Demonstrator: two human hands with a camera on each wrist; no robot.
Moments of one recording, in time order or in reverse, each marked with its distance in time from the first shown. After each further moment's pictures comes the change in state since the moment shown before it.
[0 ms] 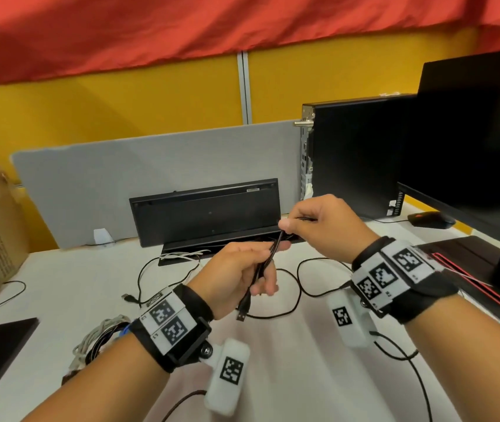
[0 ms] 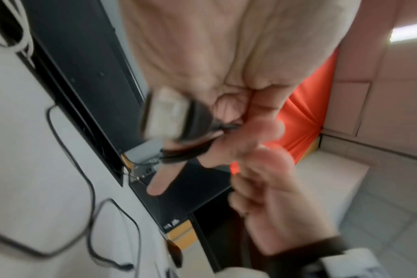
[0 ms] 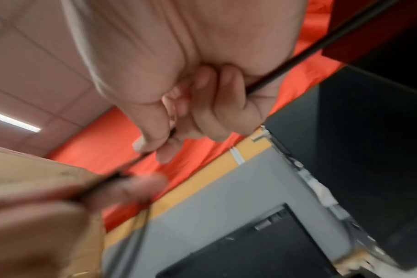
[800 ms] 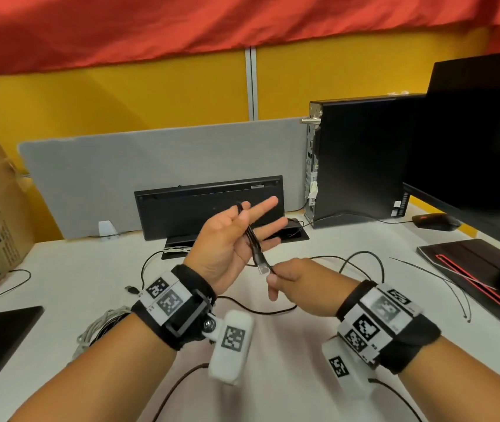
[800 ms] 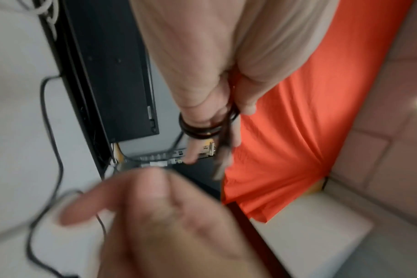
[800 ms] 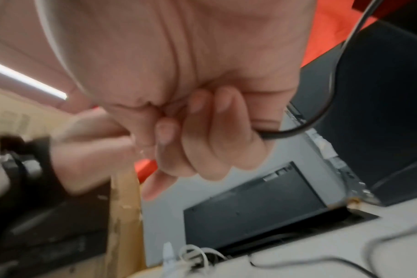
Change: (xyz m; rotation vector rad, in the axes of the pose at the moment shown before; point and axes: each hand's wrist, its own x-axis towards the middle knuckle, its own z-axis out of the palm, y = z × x) left_hand 0.008 0.012 -0.011 -0.362 0.092 0.282; right_hand -0.039 0.001 0.051 -0.113 -0.508 0.141
